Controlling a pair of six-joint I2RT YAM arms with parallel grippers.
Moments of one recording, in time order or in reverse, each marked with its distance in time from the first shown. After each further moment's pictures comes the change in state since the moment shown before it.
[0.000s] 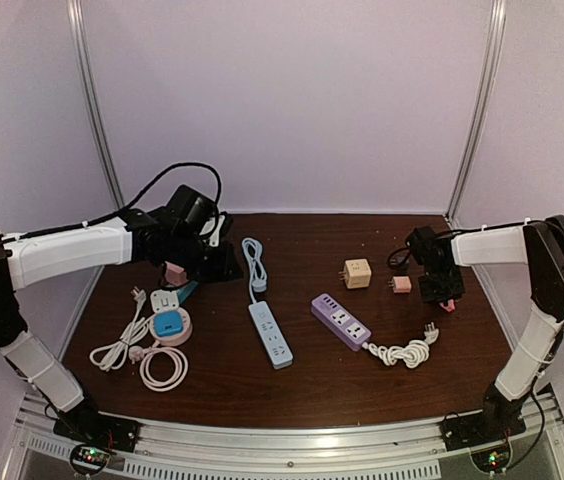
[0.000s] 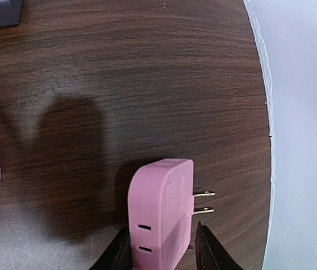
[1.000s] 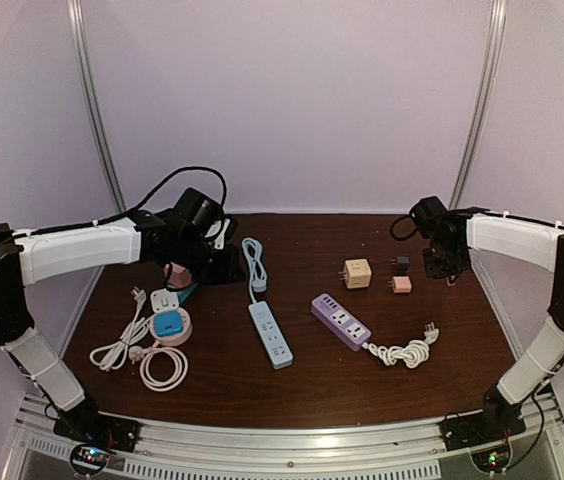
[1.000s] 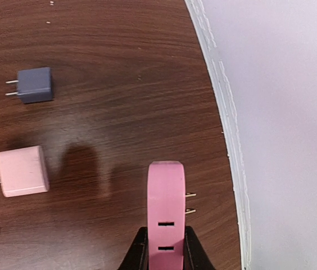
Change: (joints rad) left arm 0.000 0.048 0.017 0.012 0.013 0.000; right arm 0.048 -0.145 0.137 -0.139 0.046 0.021
